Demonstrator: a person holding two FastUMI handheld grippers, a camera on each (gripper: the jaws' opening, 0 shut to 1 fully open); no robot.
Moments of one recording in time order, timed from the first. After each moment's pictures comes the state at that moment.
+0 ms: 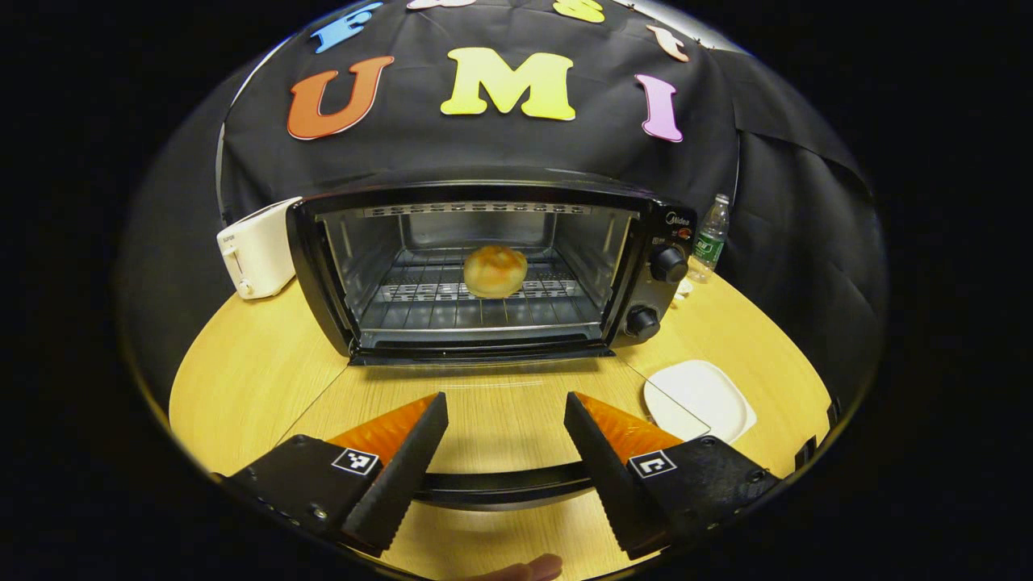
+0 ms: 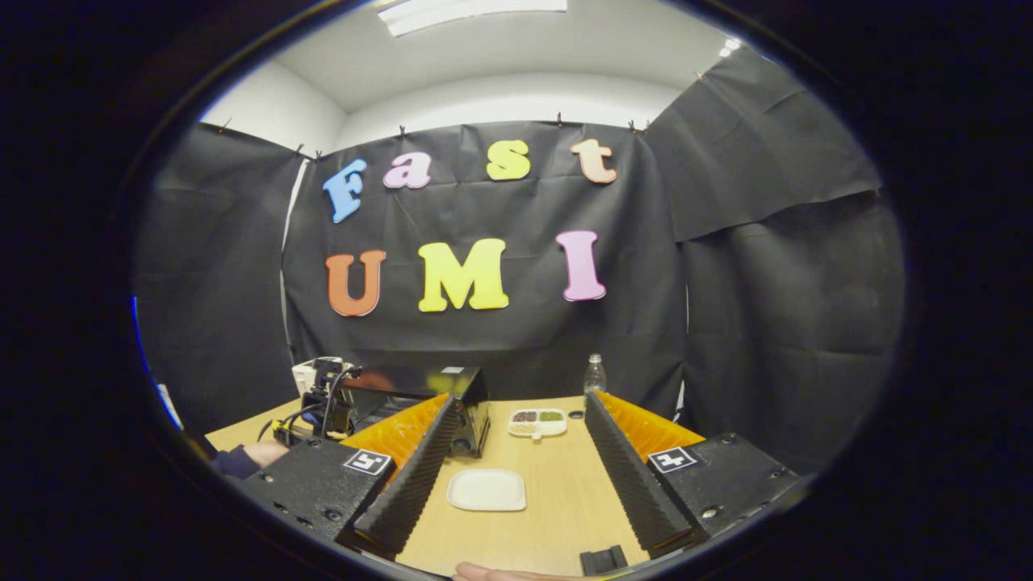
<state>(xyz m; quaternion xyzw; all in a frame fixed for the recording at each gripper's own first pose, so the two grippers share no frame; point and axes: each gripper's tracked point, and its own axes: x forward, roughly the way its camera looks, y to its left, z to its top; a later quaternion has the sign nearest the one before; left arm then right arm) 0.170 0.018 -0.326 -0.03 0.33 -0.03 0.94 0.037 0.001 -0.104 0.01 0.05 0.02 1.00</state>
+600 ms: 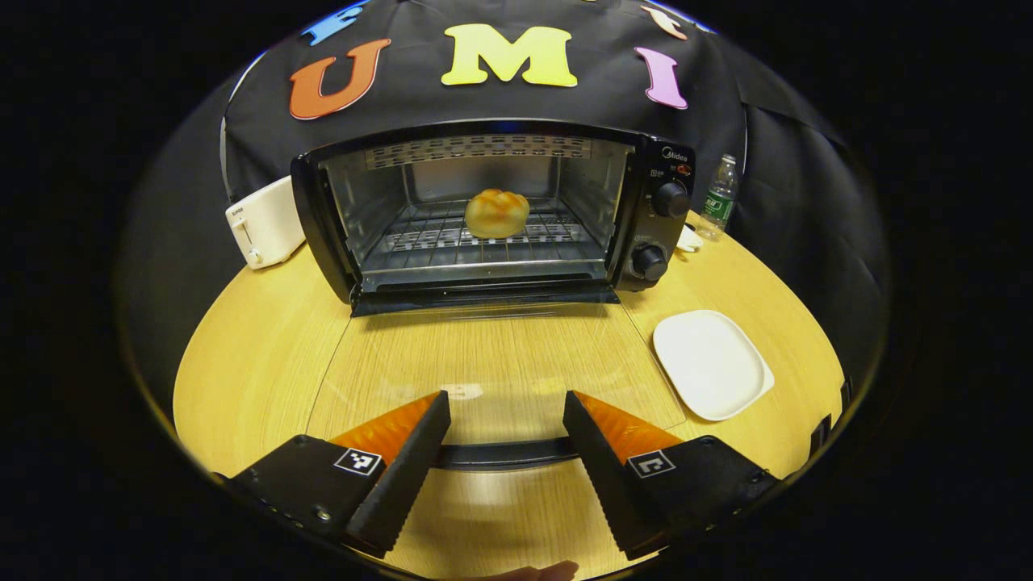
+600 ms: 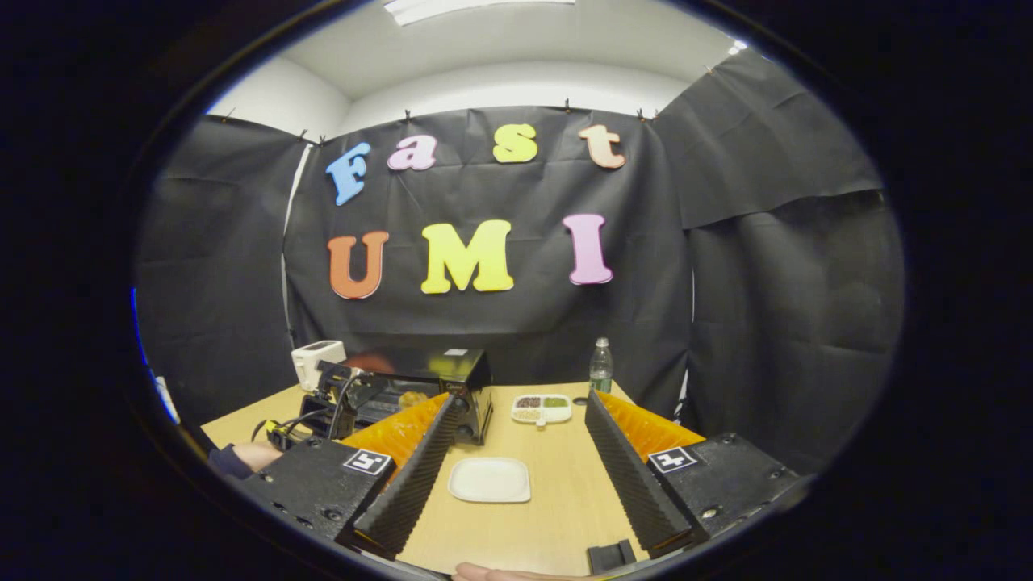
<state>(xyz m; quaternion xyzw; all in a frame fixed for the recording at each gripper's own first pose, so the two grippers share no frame) 0.132 0.012 -0.364 -0.01 0.38 -0.01 0.92 0.047 0.011 -0.134 0.00 0.08 0.03 1.00</state>
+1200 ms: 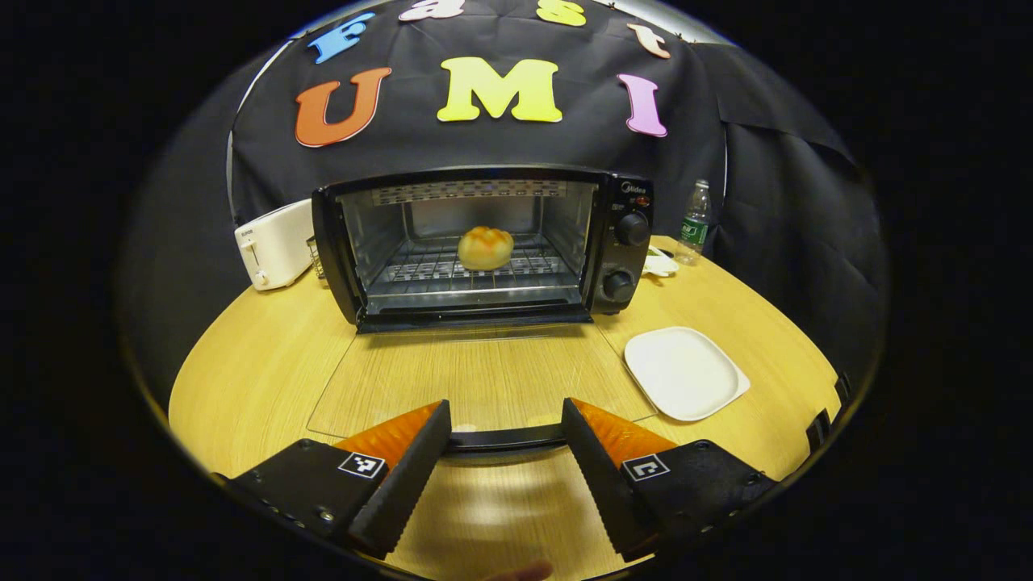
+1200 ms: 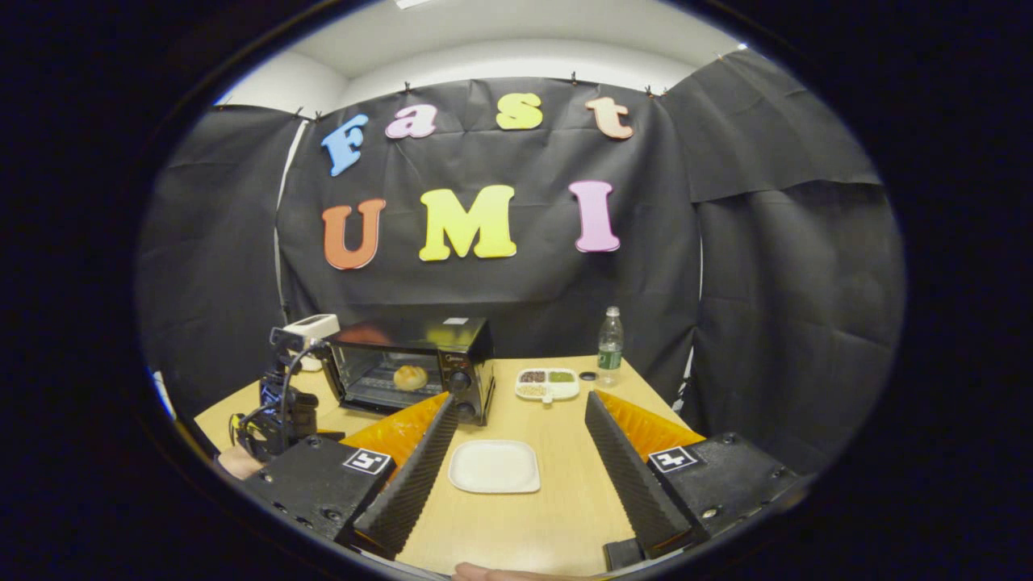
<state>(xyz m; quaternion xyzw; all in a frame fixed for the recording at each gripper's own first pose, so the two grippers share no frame) 0.115 -0.001 -0.331 -0.01 0.31 -0.02 0.95 0.083 0.036 -0.181 -0.01 0.14 0.03 0.99</state>
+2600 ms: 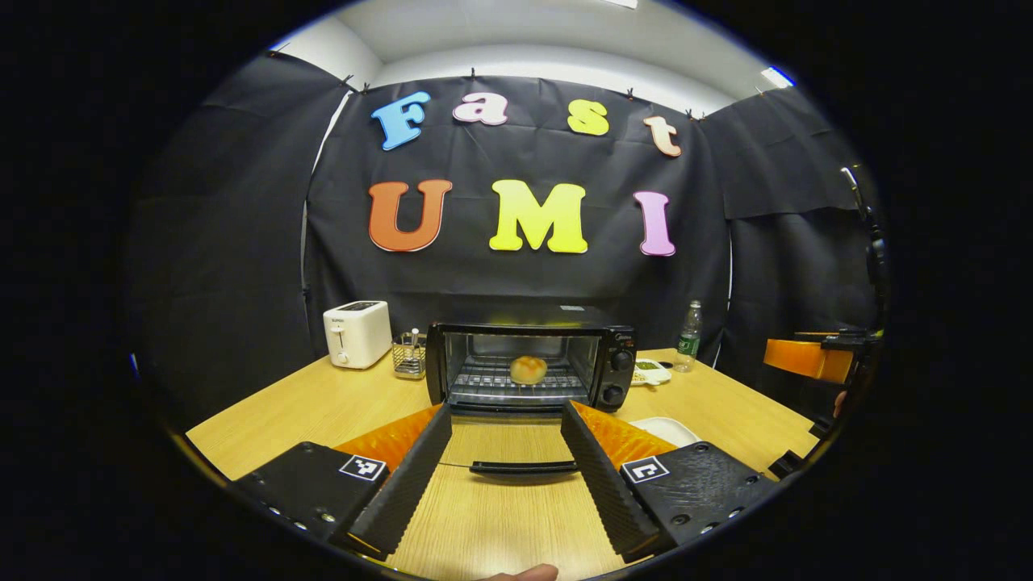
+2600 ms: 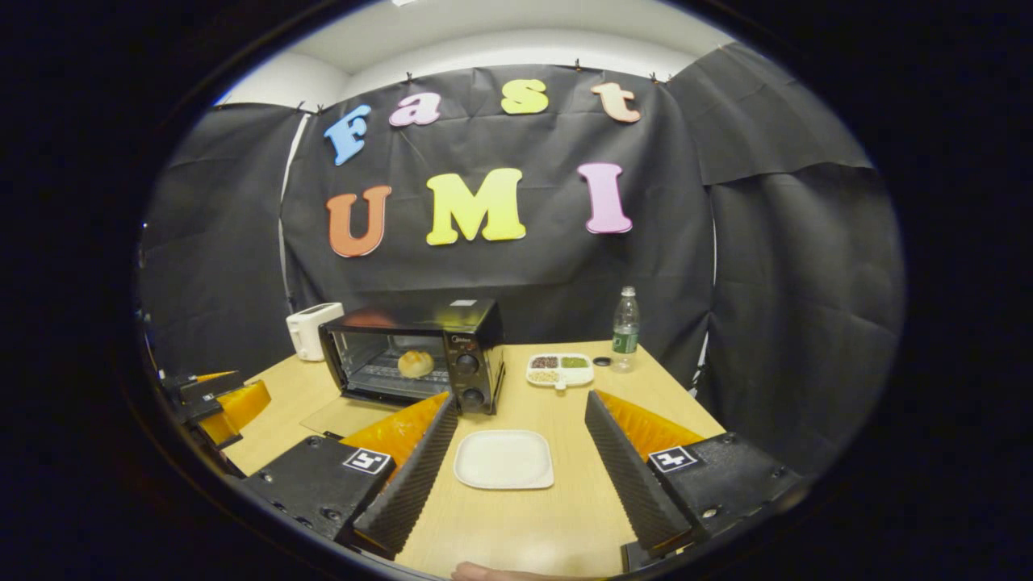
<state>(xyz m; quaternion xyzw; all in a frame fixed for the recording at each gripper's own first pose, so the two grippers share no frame) 0.044 0.045 -0.194 -0.03 0.10 0.05 0.99 0.095 0.043 -0.213 0.00 0.15 0.04 0.99</state>
